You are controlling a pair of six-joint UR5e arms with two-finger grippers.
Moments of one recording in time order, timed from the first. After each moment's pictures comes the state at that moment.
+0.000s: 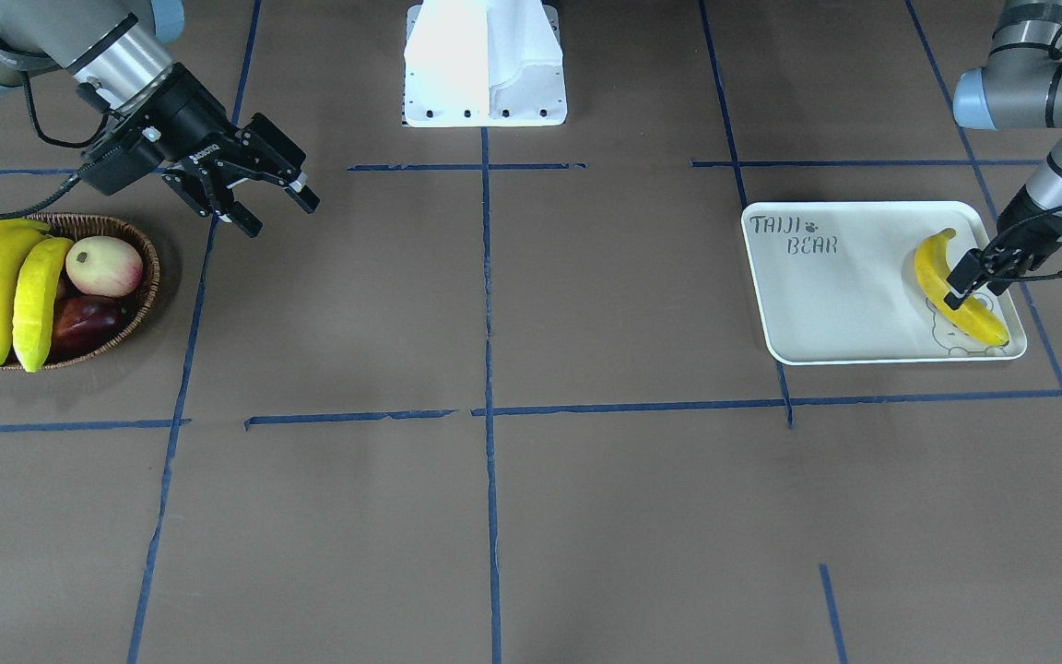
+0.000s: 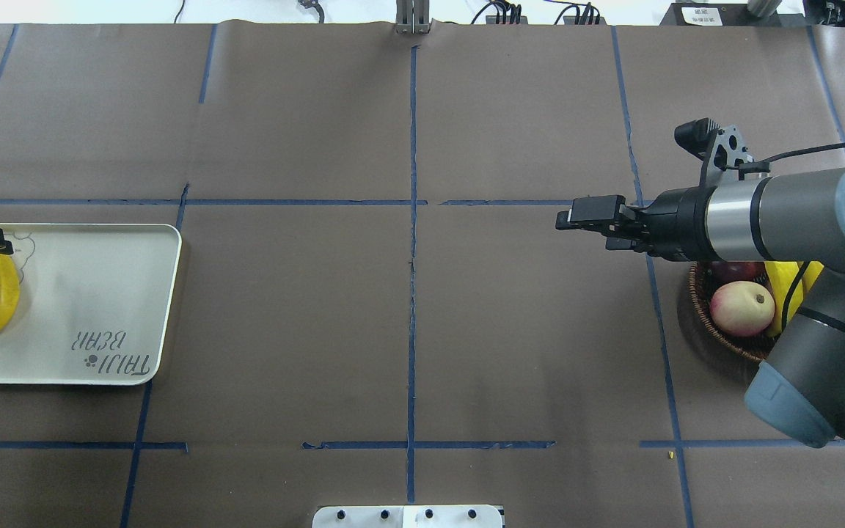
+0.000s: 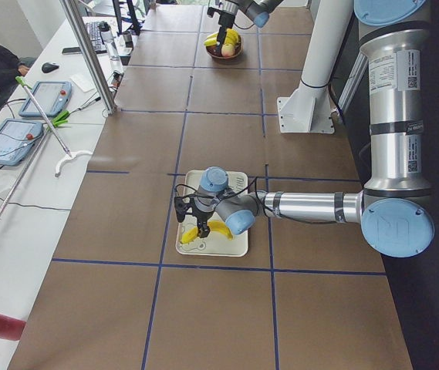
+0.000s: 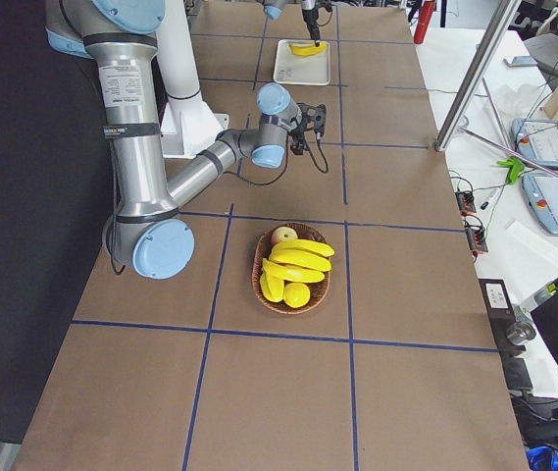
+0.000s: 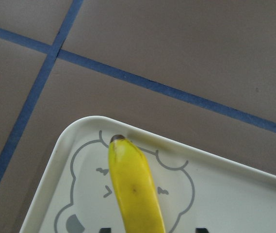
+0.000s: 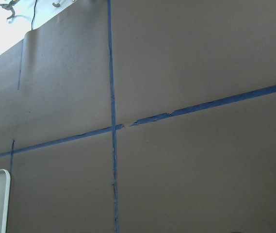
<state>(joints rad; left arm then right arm) -1.02 -1.46 -1.57 -2.40 -2.05 -1.13 0.75 -1.44 2.01 -0.85 1.98 1.45</state>
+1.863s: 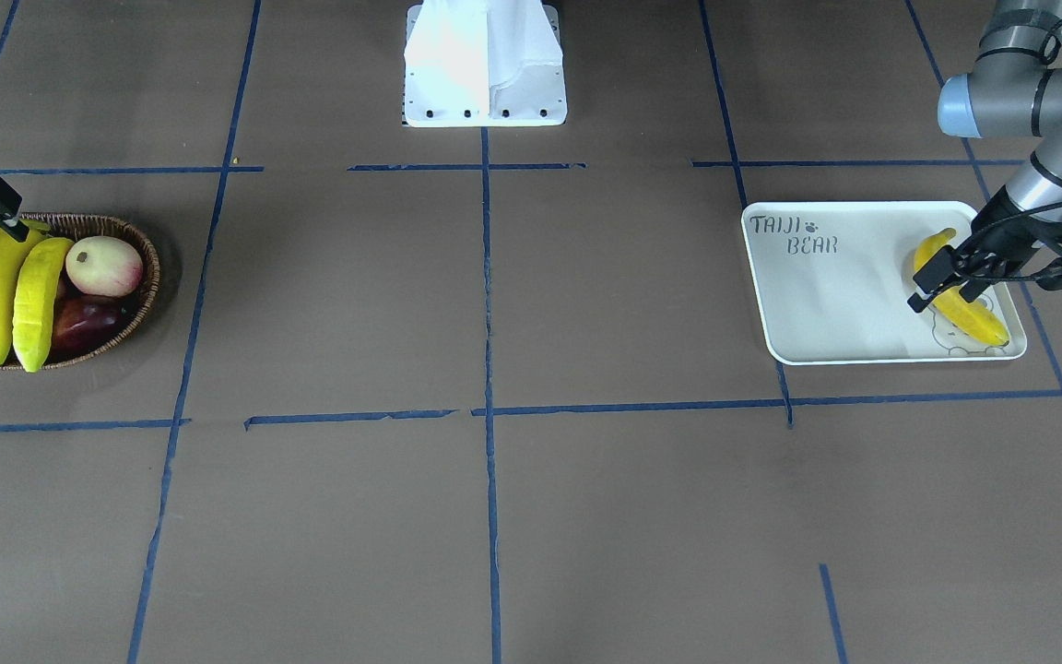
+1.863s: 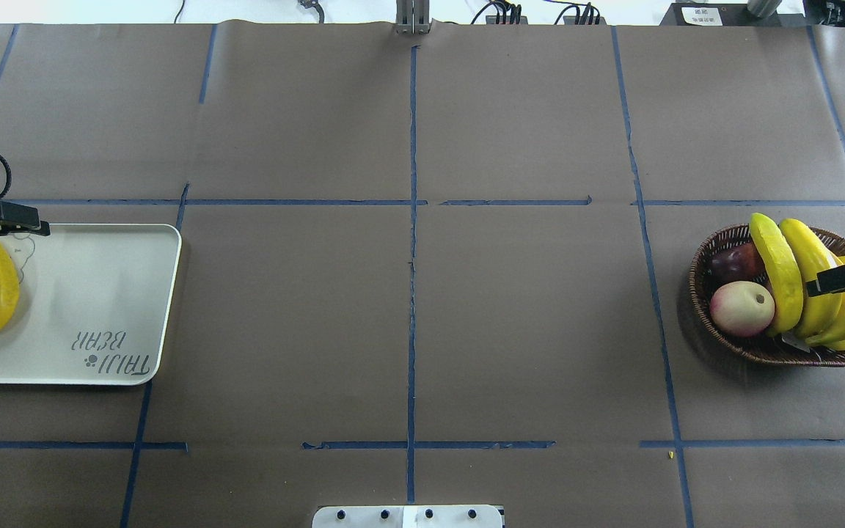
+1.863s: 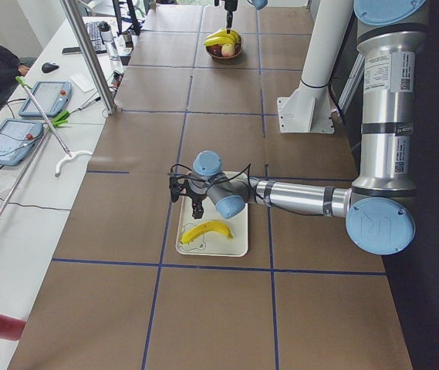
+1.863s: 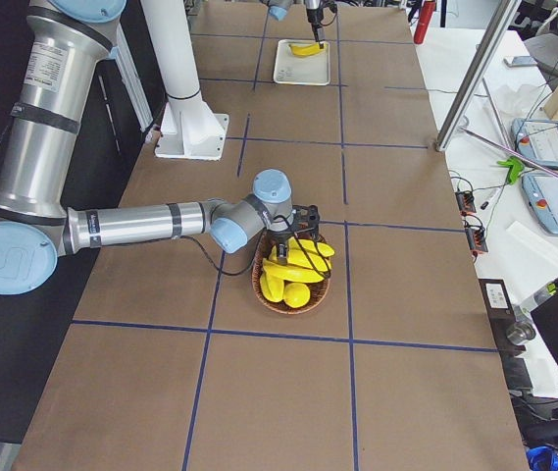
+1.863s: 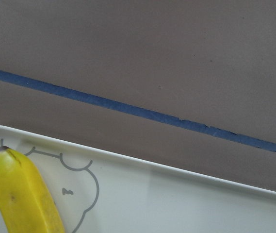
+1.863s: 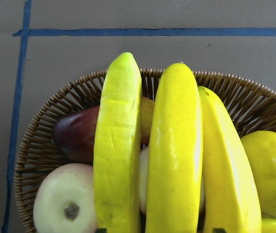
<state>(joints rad) -1.02 -1.52 -1.61 -2.39 -2.12 -1.14 1.04 -1.85 1.91 -0.98 2.22 0.75</state>
